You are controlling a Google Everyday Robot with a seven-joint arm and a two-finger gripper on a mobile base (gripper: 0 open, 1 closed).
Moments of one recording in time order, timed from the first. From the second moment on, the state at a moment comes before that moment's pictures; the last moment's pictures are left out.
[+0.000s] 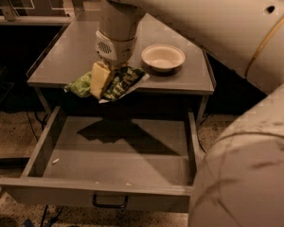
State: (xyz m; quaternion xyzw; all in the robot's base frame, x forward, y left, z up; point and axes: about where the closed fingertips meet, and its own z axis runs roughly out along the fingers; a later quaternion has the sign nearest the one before) arm 0.573 0.080 0.875 -0.49 0.86 0.09 0.07
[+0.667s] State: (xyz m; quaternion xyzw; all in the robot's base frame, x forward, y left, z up) arm 0.532 0.077 0.844 -0.48 0.87 0.13 0.05
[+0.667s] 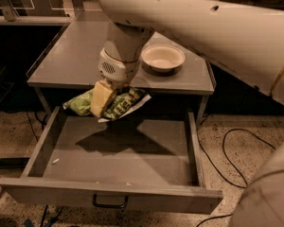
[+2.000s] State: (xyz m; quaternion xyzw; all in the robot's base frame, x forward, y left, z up) arm 0.513 0.083 0.752 -0.43 0.88 0.19 -0.01
